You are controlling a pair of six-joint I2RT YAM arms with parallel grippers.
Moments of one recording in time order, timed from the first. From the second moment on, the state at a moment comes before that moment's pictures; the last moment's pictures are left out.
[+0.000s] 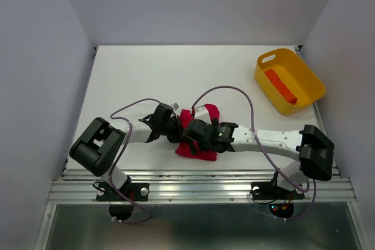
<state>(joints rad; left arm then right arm) -0.61 1.56 0.58 0.11 0.40 -0.89 1.15 1.52 1.07 -0.63 0.46 0.68</state>
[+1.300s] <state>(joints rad) -0.61 1.58 0.59 0.13 0.41 -0.87 1.30 1.76 1.12 -0.91 0.77 1.00</state>
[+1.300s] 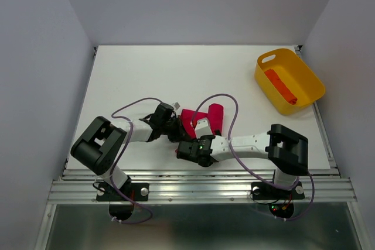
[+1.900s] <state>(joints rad) -0.58 1.60 0.59 0.16 0.43 -0.86 1.30 1.76 1.10 -0.88 0.78 0.97</state>
